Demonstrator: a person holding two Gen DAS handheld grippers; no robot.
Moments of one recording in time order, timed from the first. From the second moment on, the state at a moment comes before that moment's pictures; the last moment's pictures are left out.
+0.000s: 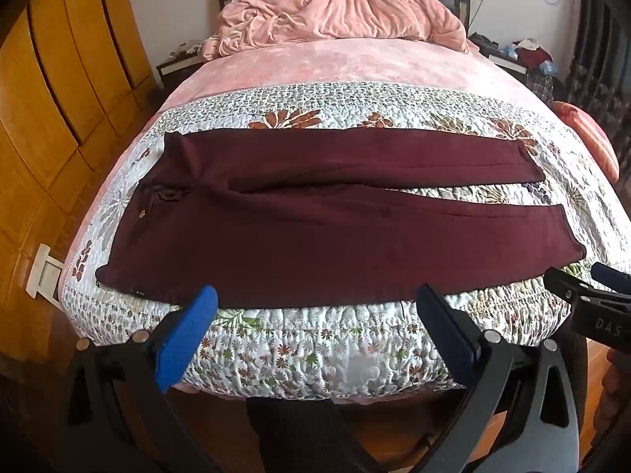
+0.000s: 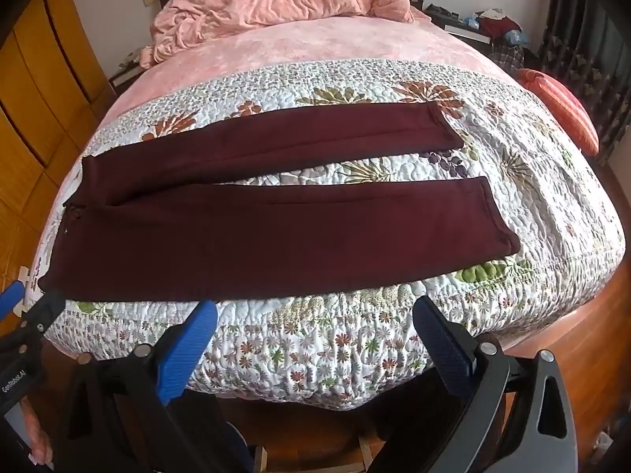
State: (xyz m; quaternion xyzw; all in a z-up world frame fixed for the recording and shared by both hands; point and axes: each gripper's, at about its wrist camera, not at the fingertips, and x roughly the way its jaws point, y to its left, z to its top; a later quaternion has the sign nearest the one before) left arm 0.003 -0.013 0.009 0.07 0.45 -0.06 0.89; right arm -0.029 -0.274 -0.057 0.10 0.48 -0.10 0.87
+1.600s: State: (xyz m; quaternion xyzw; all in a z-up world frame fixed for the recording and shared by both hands) left arm 0.013 -0.019 0.002 0.08 0.46 -0.06 0.88; right arm -0.024 -0.282 -0.059 0.09 0.48 -0.12 0.87
